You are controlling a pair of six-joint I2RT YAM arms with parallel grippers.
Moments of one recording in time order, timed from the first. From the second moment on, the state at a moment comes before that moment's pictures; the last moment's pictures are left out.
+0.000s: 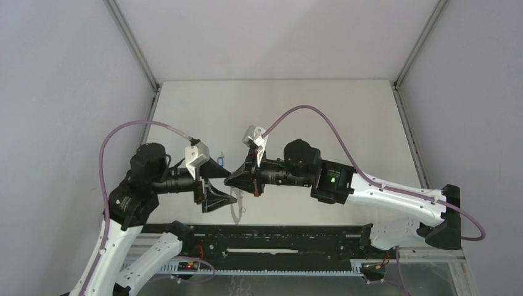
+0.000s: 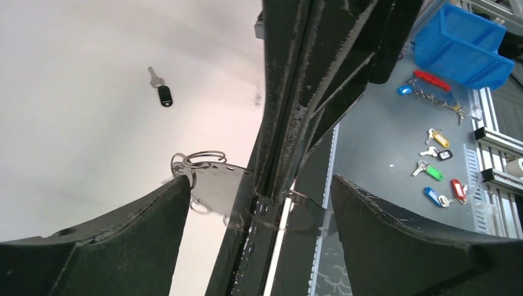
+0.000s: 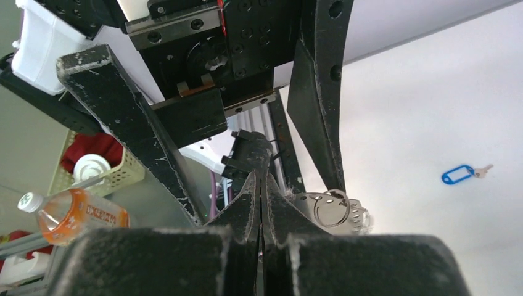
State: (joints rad) left arm -0.44 0.64 1.06 -0.80 0.90 0.05; right arm 1.24 1.29 1.24 -0.04 -0.22 0.31
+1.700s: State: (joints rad) left arm -0.44 0.66 1.04 -0.85 0.93 0.10; right arm 1.43 1.25 1.20 0.00 0.19 0.22
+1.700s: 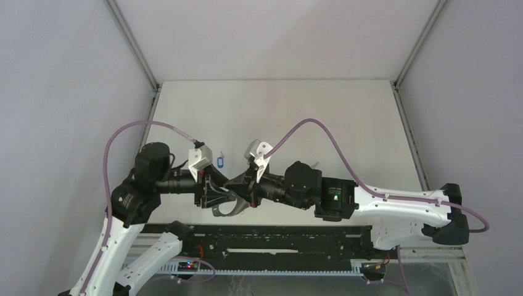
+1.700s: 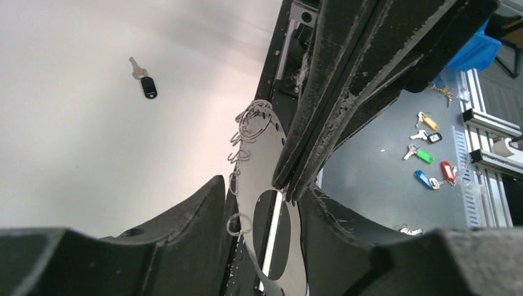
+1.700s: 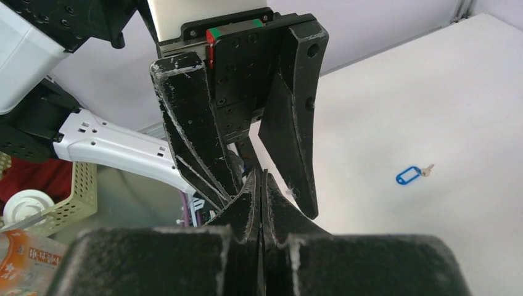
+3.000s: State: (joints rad) left arm -0.44 0.60 1.10 -0.88 0.94 0.27; right arm 1.41 1.11 1.19 -0.07 -0.07 -0.01
